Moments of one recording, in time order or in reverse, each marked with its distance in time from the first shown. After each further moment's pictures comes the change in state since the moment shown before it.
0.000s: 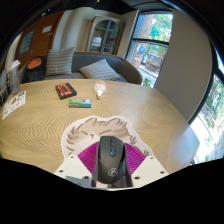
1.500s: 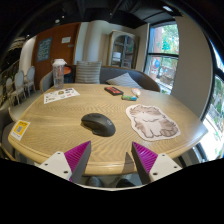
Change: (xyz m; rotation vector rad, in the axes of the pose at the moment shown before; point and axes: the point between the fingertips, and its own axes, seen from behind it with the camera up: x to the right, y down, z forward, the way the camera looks) arm -0.167 0.097 -0.168 0.171 -0.186 -0.012
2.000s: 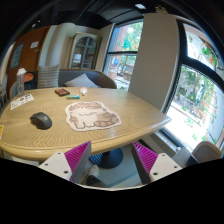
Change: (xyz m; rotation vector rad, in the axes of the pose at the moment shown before) arm 0.198 0.037 -0.077 0.007 0.381 0.121
